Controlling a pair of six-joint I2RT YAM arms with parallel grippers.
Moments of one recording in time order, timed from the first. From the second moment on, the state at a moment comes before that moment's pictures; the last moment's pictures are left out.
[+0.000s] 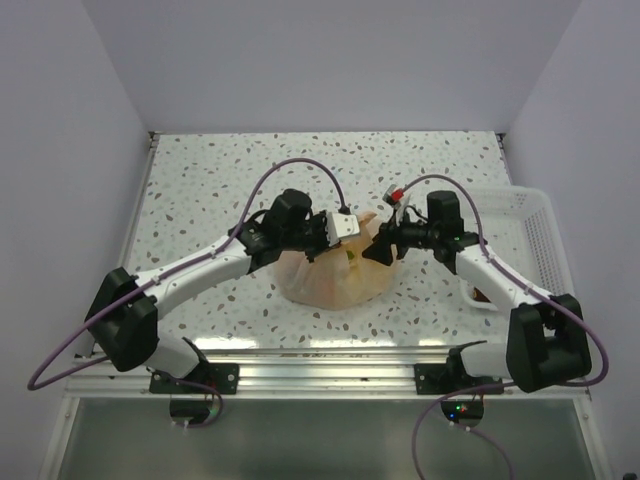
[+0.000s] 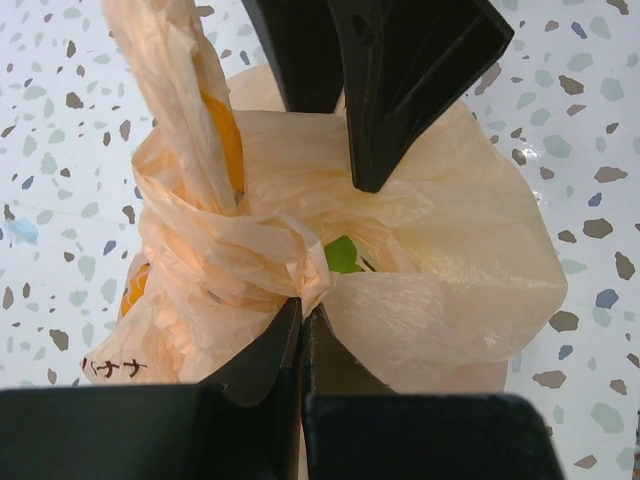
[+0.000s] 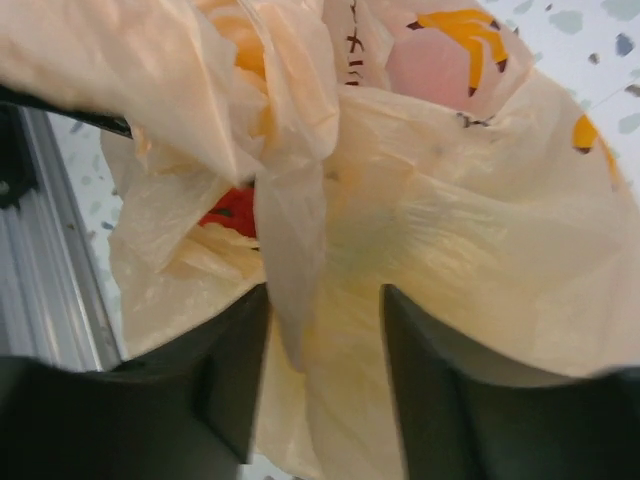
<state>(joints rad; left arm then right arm) -0.77 1.46 1.06 -0.18 0.36 0.47 0.25 1.31 0.77 -0.11 -0.81 -0.16</state>
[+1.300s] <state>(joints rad) -0.66 1.47 1.09 -0.18 0.57 0.40 0.39 1.09 0.76 -0.05 -0.63 0.01</state>
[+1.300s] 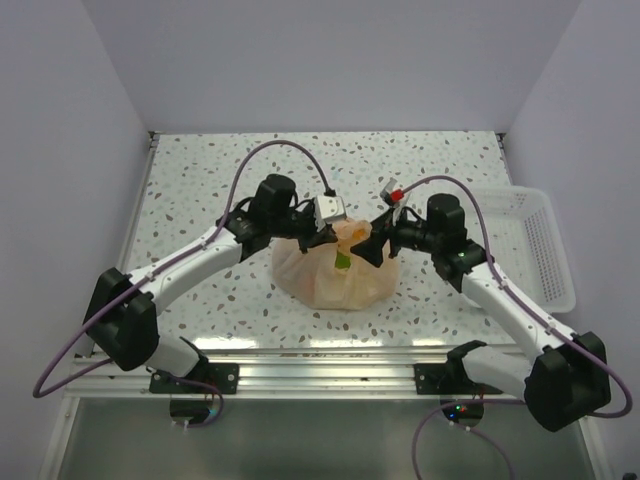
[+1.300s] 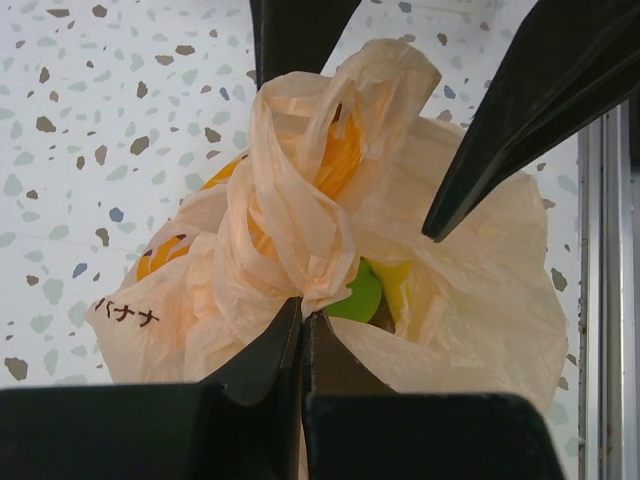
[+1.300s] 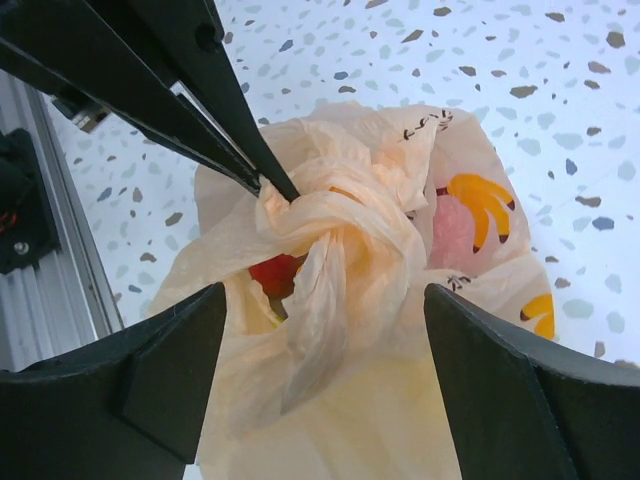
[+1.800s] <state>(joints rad) -0.62 1.46 1.13 -0.23 0.71 0.35 0.35 1.30 0.72 0.18 -0.91 -0.17</state>
